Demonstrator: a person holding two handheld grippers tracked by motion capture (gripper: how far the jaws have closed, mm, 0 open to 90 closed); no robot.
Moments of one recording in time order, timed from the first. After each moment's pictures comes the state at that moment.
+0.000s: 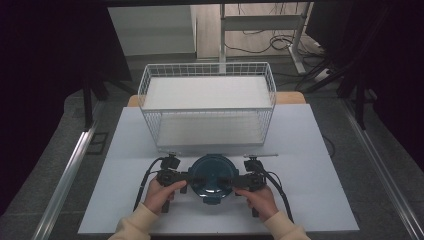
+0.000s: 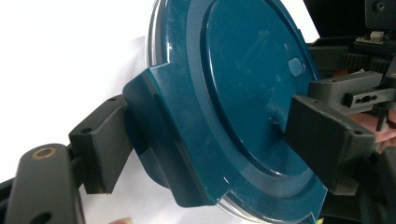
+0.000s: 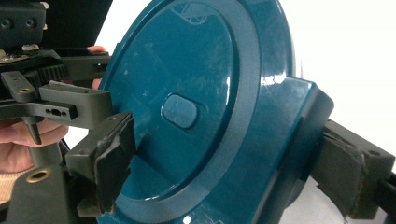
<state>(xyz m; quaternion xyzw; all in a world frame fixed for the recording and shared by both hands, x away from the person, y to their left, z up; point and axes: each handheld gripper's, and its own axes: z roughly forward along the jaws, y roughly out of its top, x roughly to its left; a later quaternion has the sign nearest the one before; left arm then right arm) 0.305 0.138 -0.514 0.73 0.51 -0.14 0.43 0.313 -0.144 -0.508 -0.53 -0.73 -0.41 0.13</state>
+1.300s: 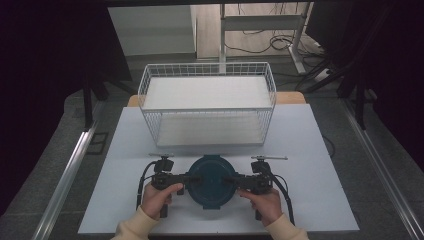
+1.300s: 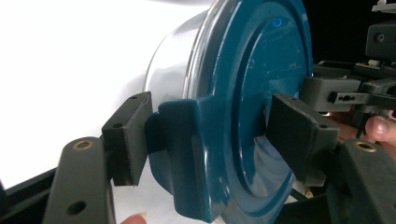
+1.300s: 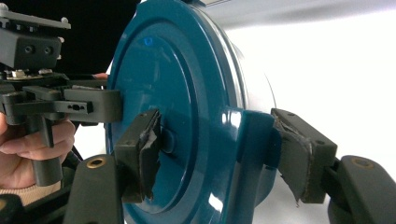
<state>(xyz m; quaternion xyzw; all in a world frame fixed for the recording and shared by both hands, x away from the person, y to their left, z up) 0.285 0.147 -0.501 0.68 0.55 -0.13 0.46 0.298 -0.157 -0.493 -0.52 -0.72 -0.45 0.11</state>
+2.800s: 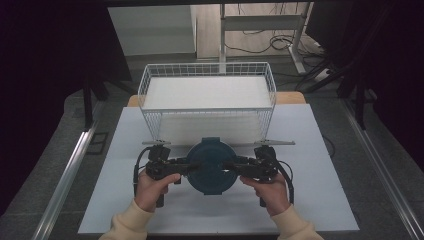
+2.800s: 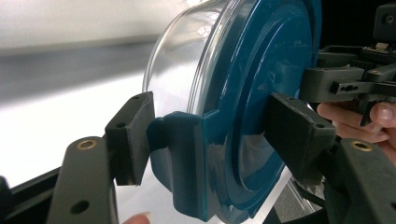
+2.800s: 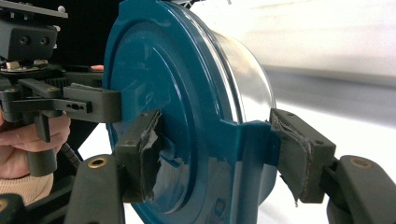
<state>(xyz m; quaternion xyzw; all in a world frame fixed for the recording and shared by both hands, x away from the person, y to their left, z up) 0.285 0.146 -0.435 0.71 0.50 -0.06 0.49 0.304 -0.155 -0.430 -0.45 -0.74 -0.50 0.04</state>
